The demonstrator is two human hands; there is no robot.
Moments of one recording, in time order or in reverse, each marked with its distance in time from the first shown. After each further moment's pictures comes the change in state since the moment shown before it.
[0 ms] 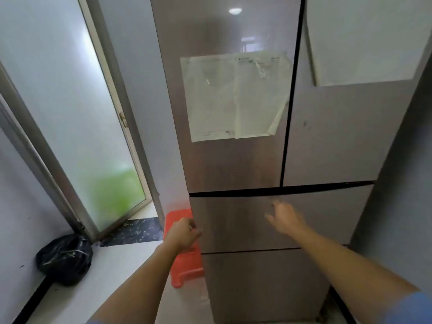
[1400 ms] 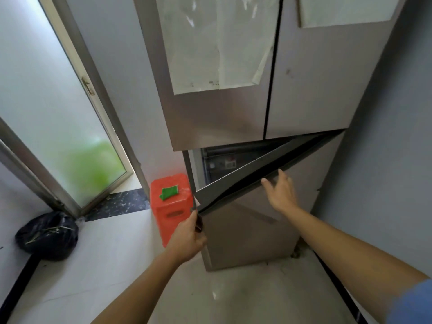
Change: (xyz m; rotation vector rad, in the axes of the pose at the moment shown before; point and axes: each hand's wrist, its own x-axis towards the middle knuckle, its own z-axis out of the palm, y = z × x) left_hand -0.095 -0.039 0.068 -0.235 -0.103 0.306; right_hand -0.088 -0.001 0.032 0.555 0.183 0.313
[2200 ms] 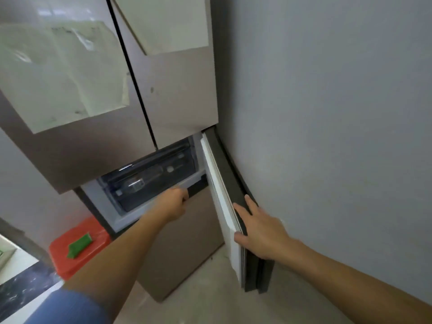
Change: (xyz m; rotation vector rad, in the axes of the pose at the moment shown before) left_hand 0.070 0.179 0.052 0.590 -0.278 0.496; right_hand -0.210 0.057 -0.145 -0.621 -0.147 -0.002
